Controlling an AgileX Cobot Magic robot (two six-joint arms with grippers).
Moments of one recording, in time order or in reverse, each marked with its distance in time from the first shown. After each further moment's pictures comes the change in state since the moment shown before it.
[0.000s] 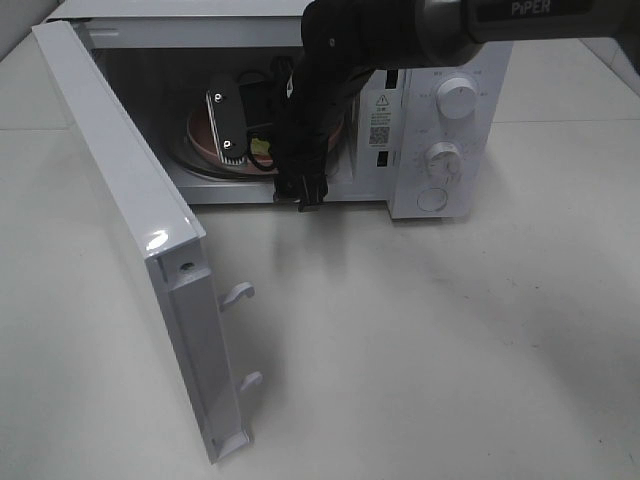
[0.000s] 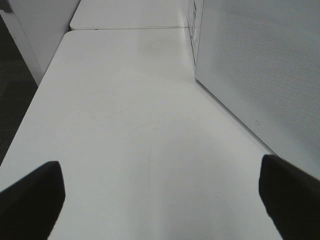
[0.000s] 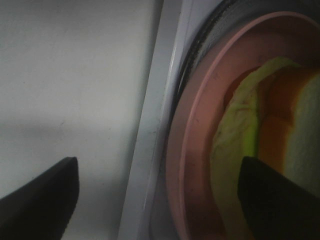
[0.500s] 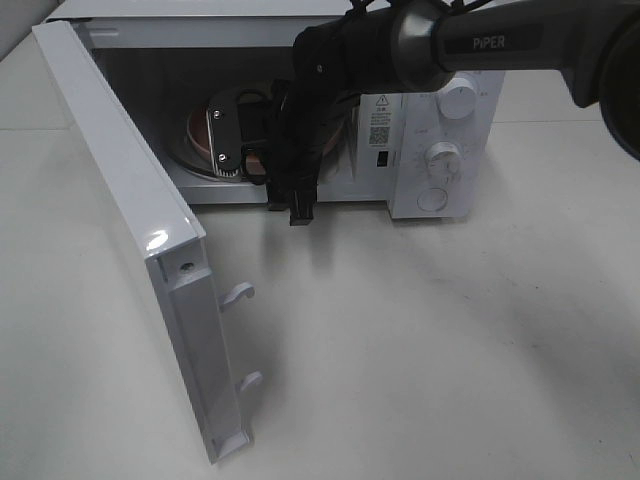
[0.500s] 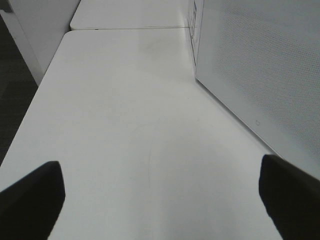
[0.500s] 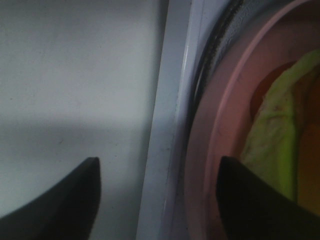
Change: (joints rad) left arm 0.000 0.000 0.000 0.000 0.000 0.000; right arm -0.008 0.088 -0.061 0.030 0.002 0.032
